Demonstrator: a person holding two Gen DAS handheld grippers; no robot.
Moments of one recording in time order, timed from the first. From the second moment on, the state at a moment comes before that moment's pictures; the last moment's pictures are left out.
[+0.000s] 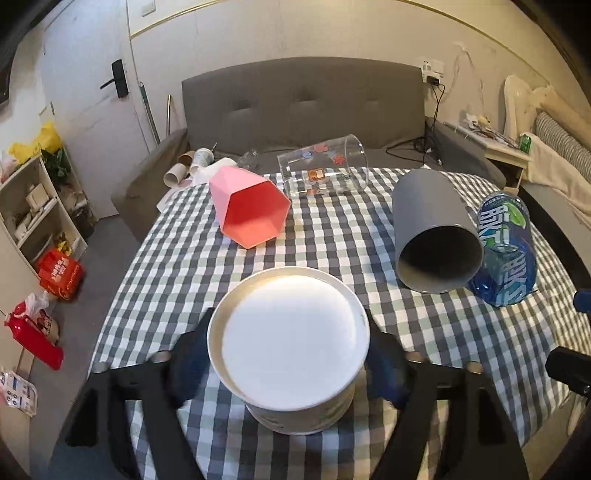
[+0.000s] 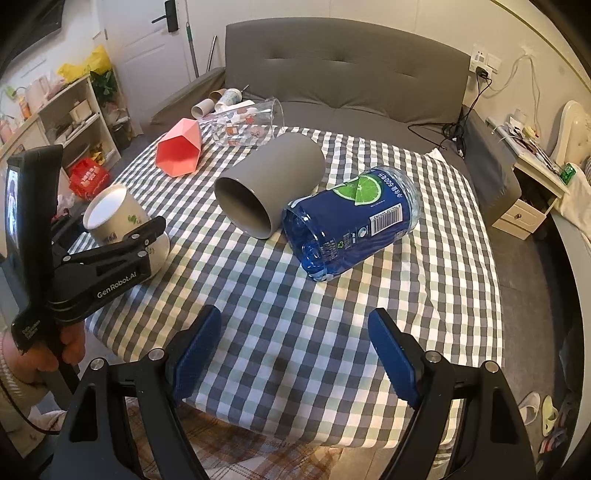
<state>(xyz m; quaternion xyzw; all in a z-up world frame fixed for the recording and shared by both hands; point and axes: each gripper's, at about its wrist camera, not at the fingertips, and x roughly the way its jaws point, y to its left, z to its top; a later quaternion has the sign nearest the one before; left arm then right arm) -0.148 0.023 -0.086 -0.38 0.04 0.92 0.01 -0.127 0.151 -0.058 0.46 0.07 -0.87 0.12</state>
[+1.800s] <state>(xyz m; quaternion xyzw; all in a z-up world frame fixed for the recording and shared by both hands) 0.026 -0.058 -0.023 -0.28 -0.05 0.96 0.01 -0.013 0.129 -0.032 0.33 0.01 -0.93 0.13</state>
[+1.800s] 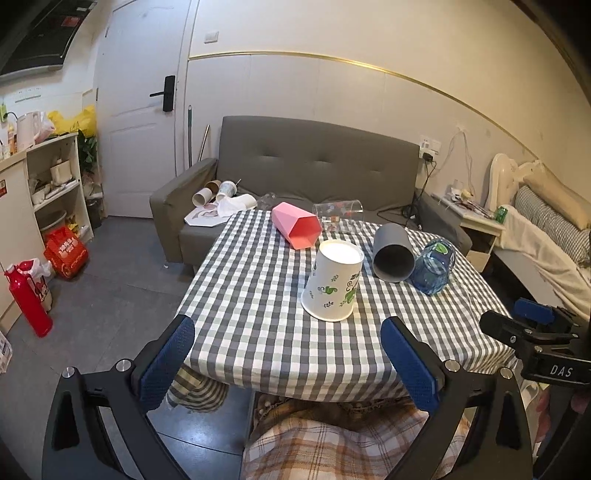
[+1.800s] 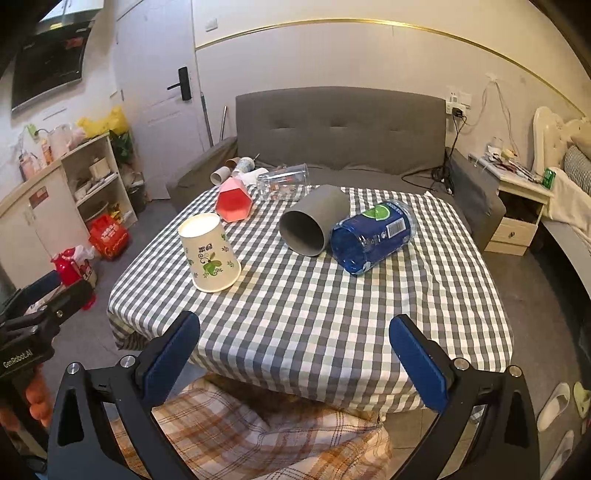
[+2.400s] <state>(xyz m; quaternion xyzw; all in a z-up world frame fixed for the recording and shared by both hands) 0.026 -0.055 -0.024 -0.29 -0.05 0.96 0.02 -0.009 0.116 -0.034 0.33 0.04 -0.93 0.14</state>
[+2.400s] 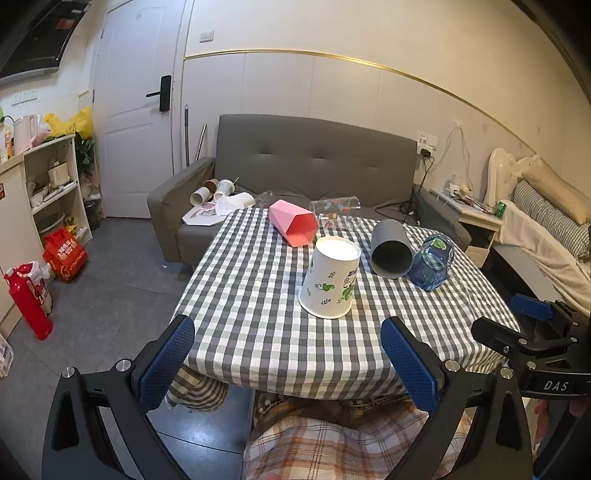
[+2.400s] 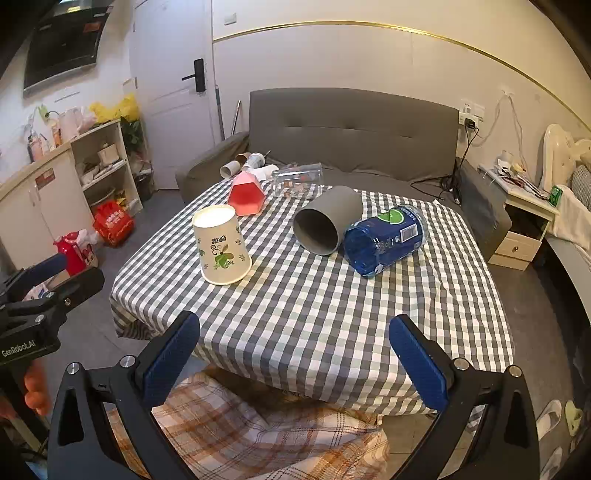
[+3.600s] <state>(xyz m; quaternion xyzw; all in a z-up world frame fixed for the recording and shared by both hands) 0.027 -0.056 -0.025 -0.29 -0.04 0.96 0.02 -0.010 0.115 -0.037 0.34 0.05 -0.93 0.15</state>
